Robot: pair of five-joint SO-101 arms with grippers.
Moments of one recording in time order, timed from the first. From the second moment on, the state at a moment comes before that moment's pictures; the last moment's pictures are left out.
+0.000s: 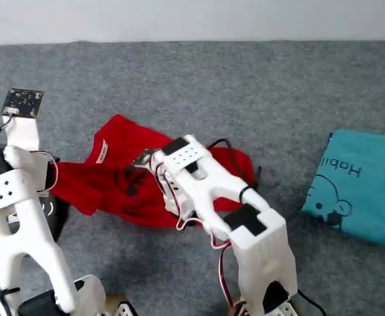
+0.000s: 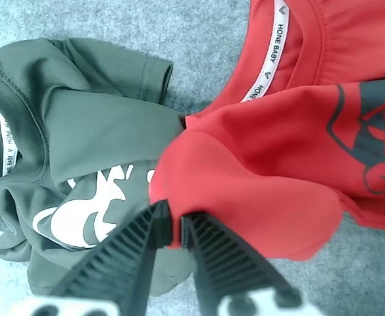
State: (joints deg) left arm -28.5 -23.0 21.7 85.9 -17.9; right arm -36.7 29.7 -1.0 85.9 20.7
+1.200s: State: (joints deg) left arm -20.7 -34.0 -7.6 88.4 -17.9; right arm -8.1 -21.5 -24.0 94.1 27.8
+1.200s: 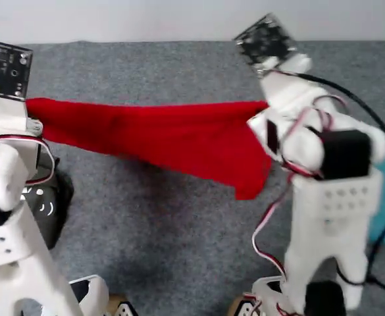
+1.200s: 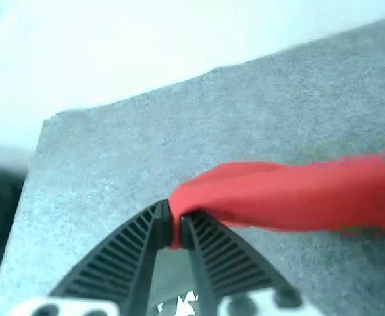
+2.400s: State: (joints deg) left arm -20.5 -35.6 -53.9 98.8 -26.2; right arm 1.2 -53.1 -23.4 79.3 47.3
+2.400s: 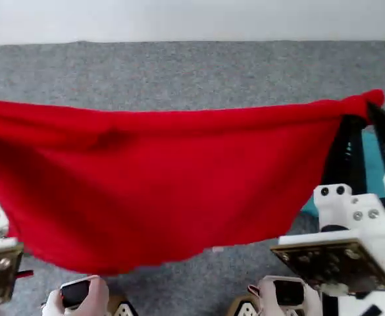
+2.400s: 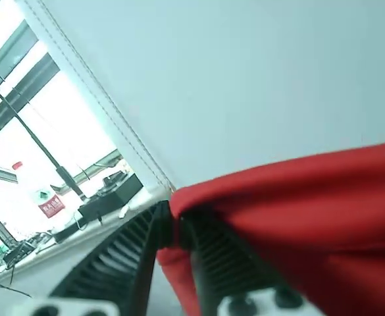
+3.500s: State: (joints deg) left arm -11.3 -2.0 9.4 42.3 -34.2; right arm -3.3 -17.3 26.6 17.6 51.7
